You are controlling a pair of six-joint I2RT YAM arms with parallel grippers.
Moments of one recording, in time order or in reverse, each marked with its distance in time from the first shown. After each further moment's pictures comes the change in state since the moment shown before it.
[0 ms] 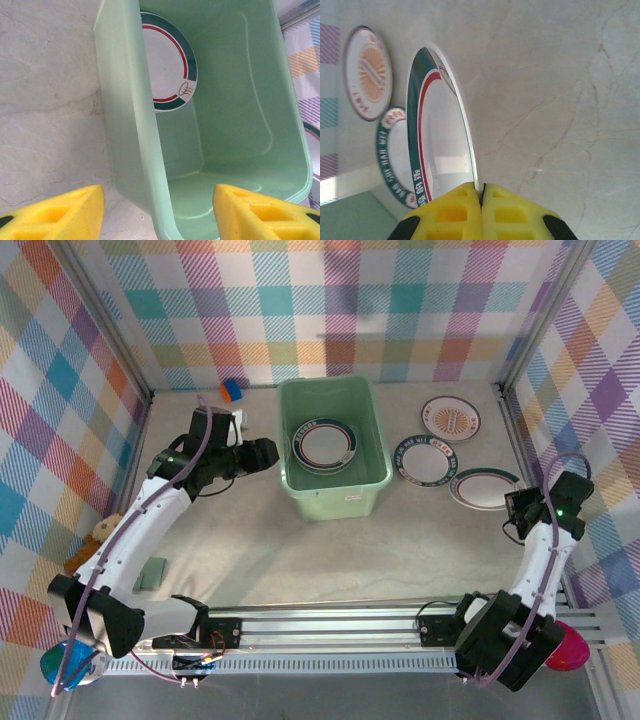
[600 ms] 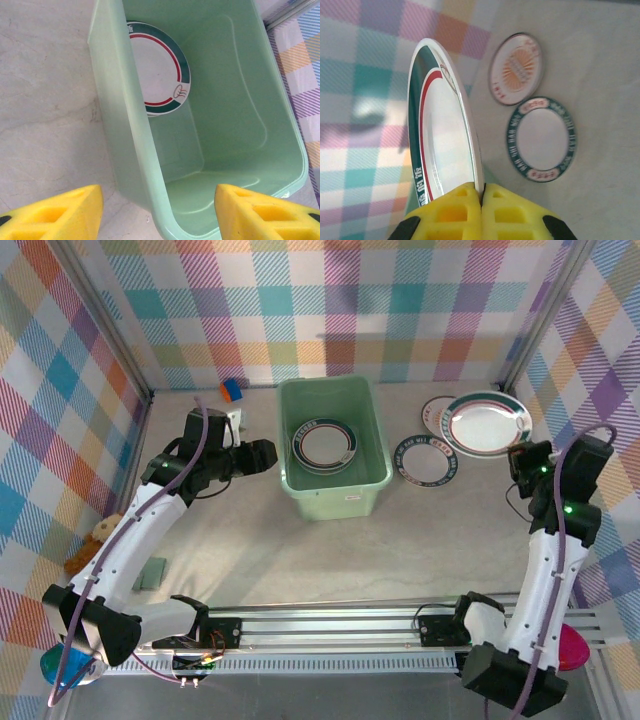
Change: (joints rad) left arm 0.003 -0.038 -0.013 0.020 0.008 0.062; right arm 0.241 -0.090 0.369 -0.055 -0.058 0.207
